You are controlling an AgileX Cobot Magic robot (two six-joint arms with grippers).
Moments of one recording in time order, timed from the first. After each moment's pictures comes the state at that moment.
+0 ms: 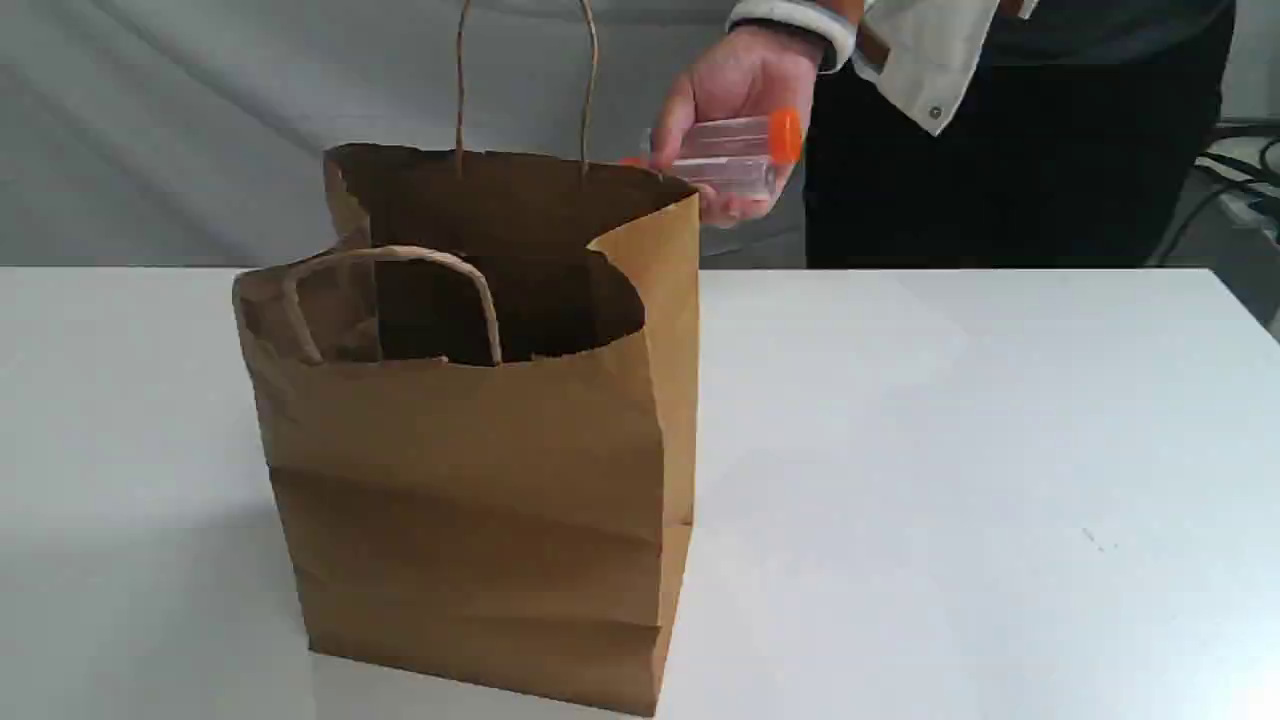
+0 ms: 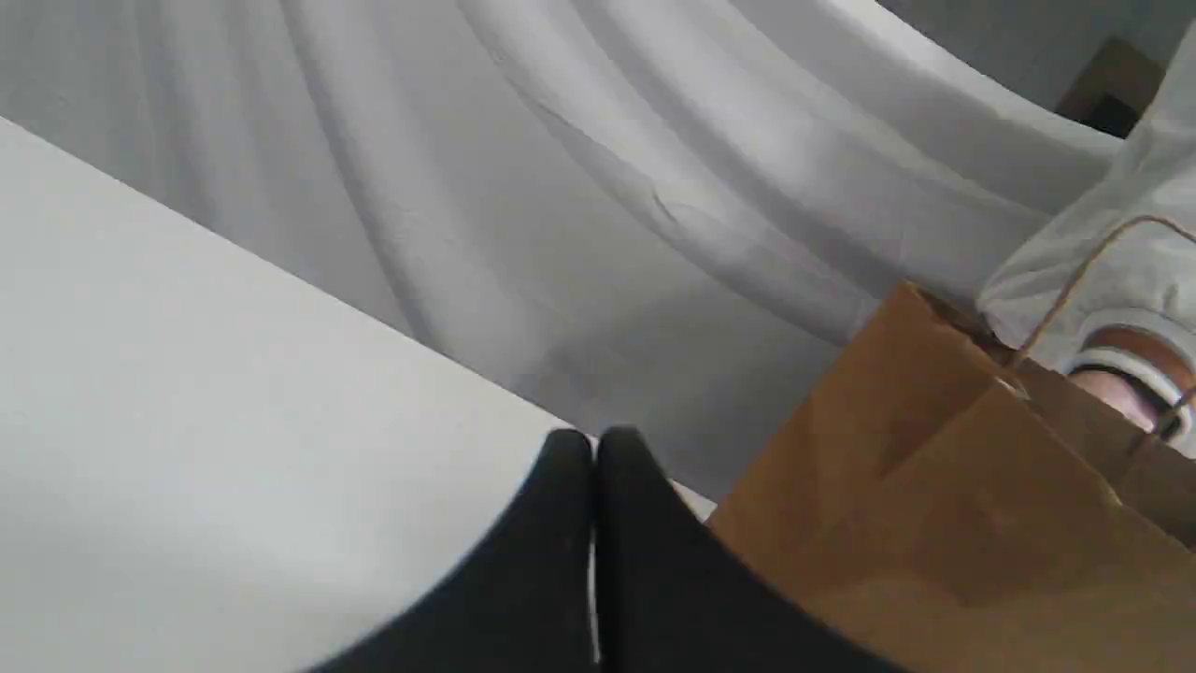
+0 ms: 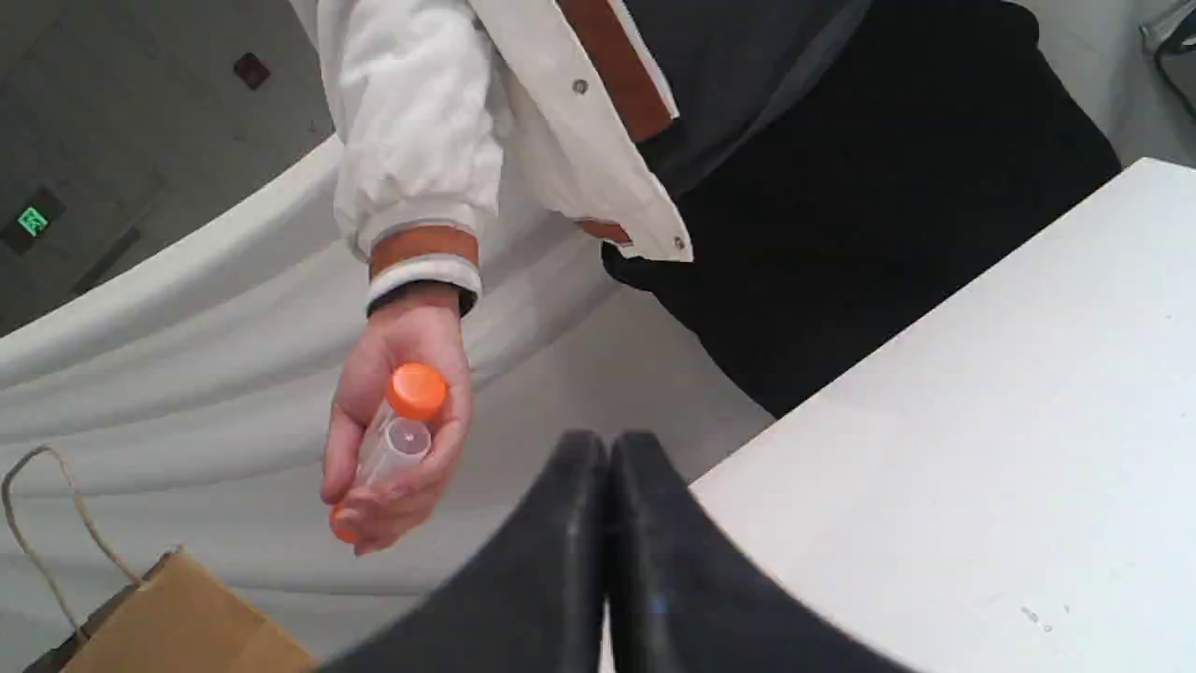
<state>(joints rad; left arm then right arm) 0.14 0.03 0.00 -1.17 0.12 0.61 0.03 0.04 0.00 0.85 -0.03 -0.15</state>
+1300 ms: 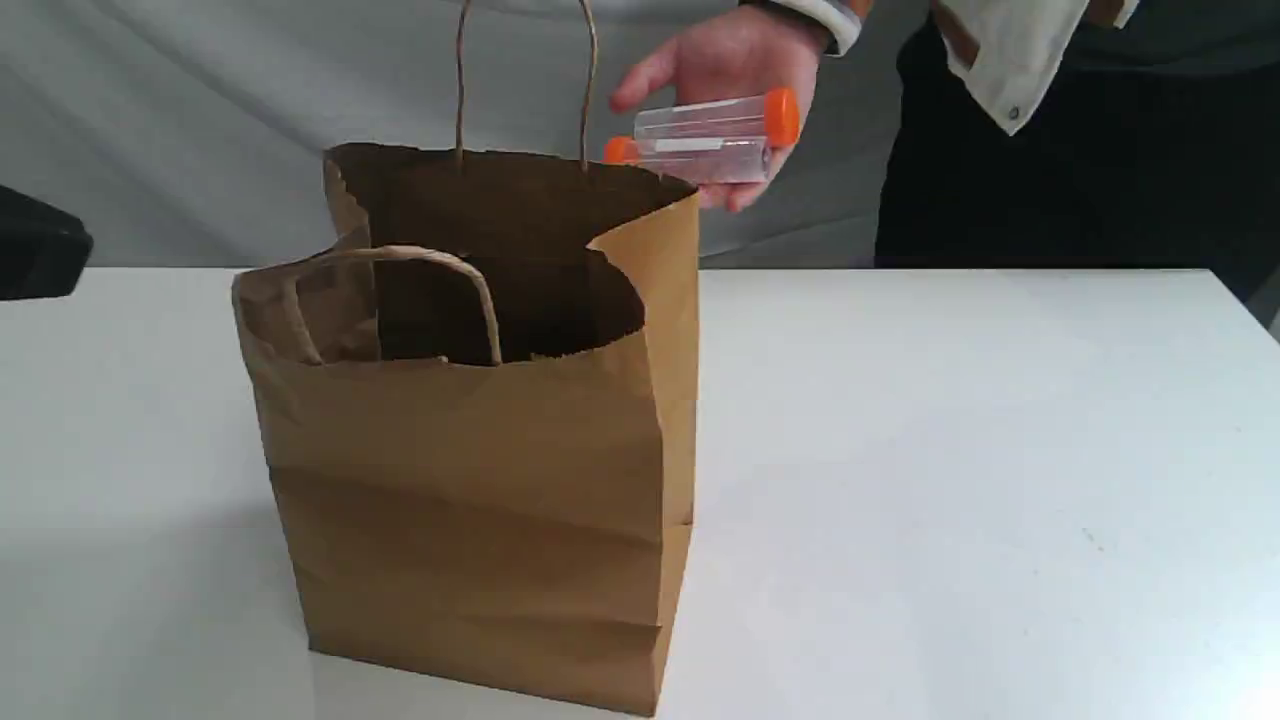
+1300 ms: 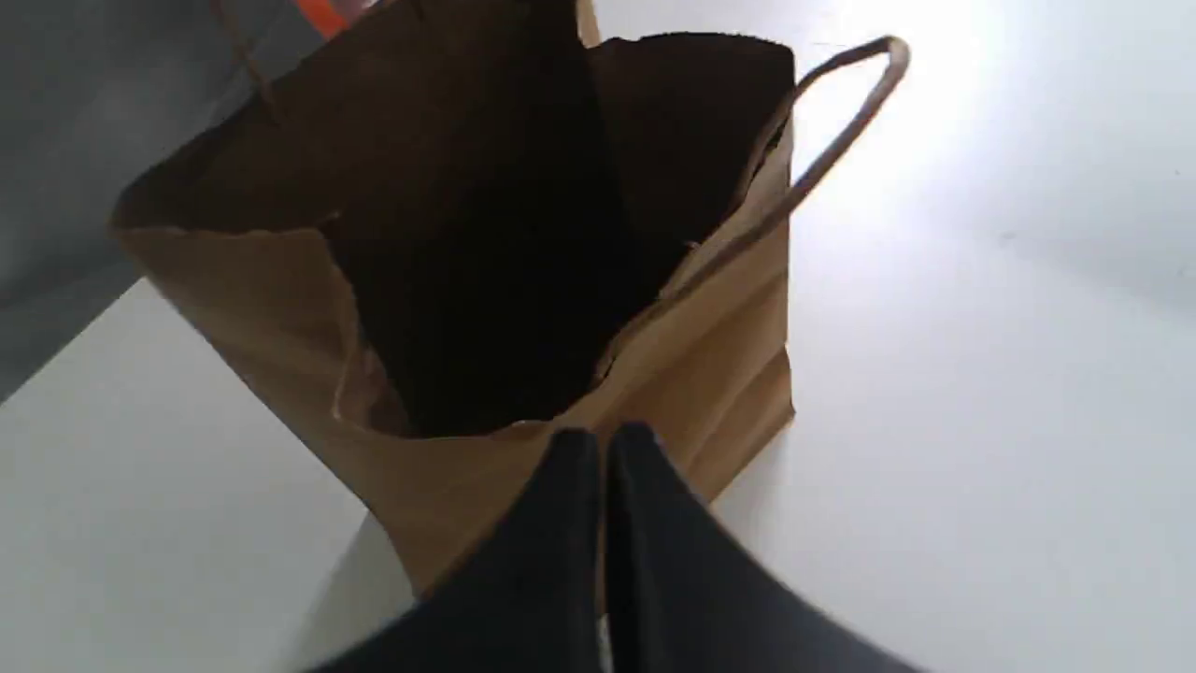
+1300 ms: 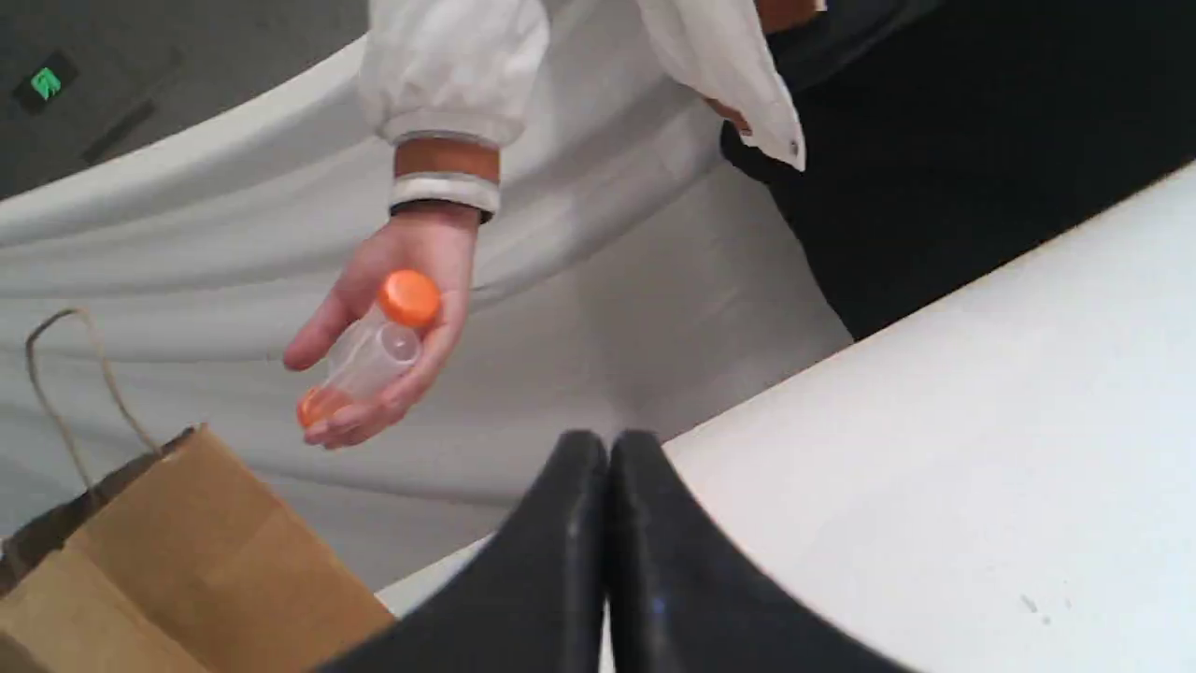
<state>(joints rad) 0.14 1.04 -1.07 -0.85 1.20 1.29 0.03 0.03 -0.12 0.67 0.14 -0.16</state>
